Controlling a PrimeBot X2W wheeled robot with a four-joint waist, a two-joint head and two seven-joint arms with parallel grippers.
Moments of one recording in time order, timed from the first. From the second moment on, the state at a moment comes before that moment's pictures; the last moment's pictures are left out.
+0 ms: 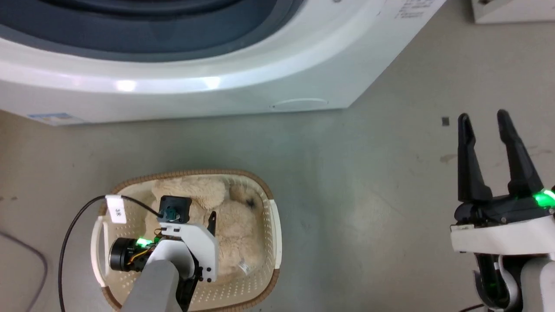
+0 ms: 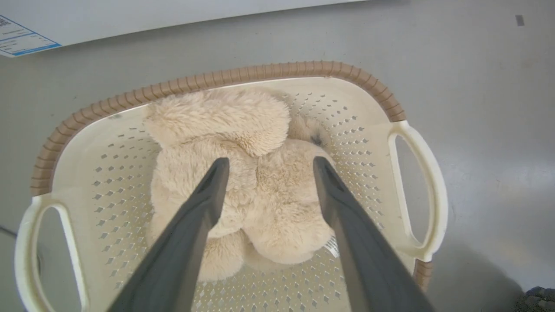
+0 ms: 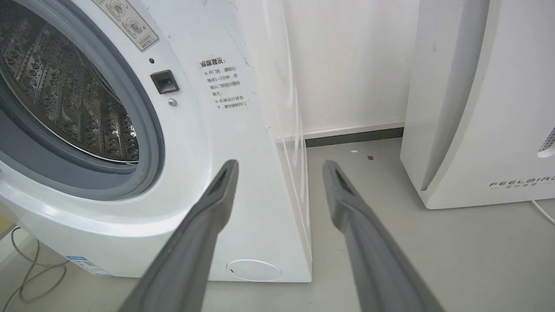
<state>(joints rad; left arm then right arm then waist) -0.41 0.08 -0.14 0.71 -0.12 -0.01 0.06 -0.18 -0.05 -0.02 -0.19 0.27 0.13 -0.14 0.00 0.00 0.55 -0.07</state>
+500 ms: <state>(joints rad) -0.53 0.10 -0.19 0.86 -0.14 0.00 0.08 -0.23 -0.05 -0.02 -0.25 0.31 0.13 -0.17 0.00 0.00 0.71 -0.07</state>
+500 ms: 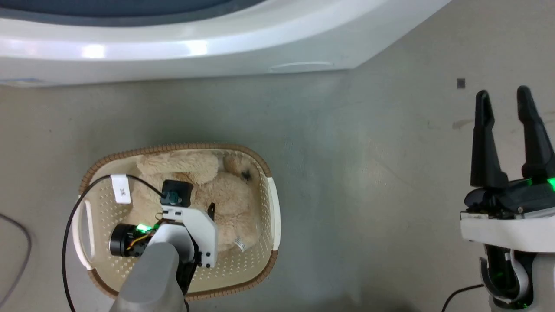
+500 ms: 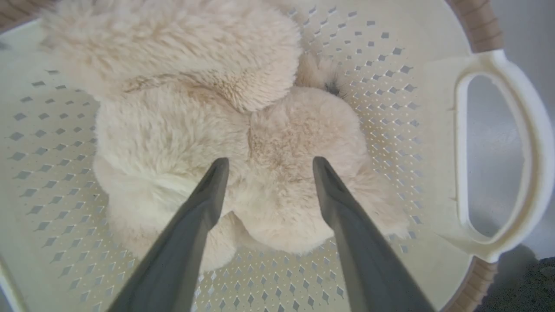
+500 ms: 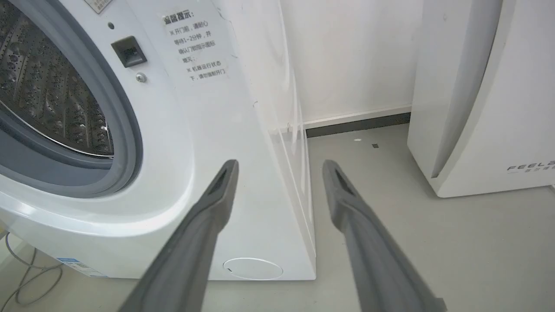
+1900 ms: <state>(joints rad) -0.79 0.12 -0.29 1.28 -0.30 -0.02 -0.03 -0.35 -0.05 0.01 -0.30 0.47 0.13 -0.26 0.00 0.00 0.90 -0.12</state>
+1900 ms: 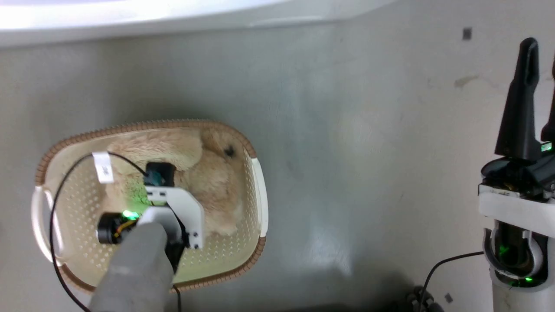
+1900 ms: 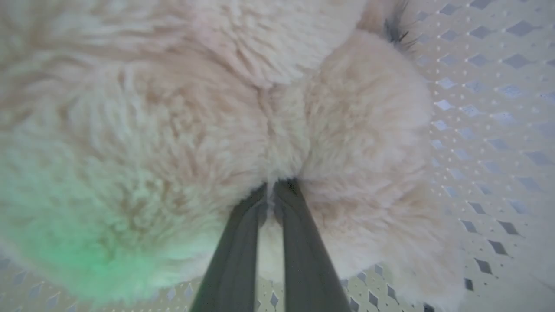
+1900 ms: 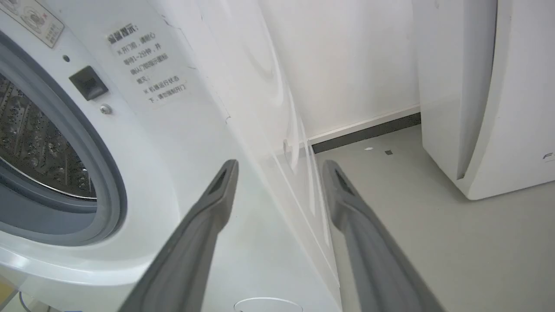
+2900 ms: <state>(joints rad) -0.37 0.05 -0.36 1.02 -0.31 -0.08 -0.26 -0.04 -0.05 0.03 -0.14 0.47 0.13 -0.26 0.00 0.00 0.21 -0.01</state>
